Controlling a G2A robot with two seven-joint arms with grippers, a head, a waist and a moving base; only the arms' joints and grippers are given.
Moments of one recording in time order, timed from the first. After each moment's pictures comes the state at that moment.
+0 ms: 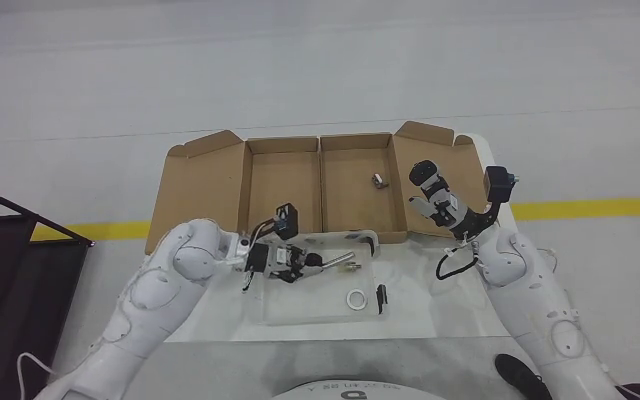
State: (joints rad) left arm 1.22 -1.00 -0.99 -1.54 0.34 -0.98 -0.83; right arm -1.46 -1.07 1.36 -1.48 -0.50 -1.01 -0.07
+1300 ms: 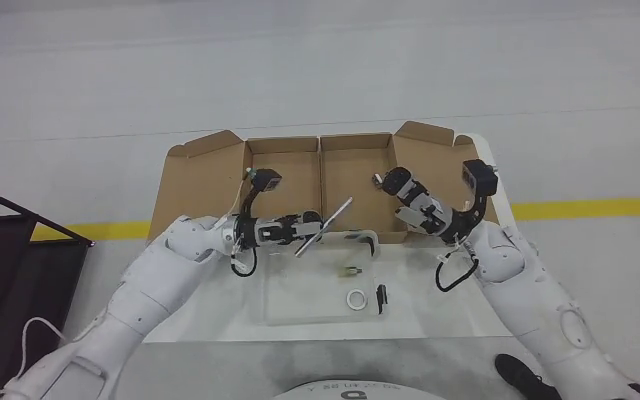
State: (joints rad) left arm 1.05 -0.98 -0.80 -1.36 -0.67 -0.80 -1.02; right arm -1.42 -1.00 1.23 -1.60 -0.12 -1.01 0.23
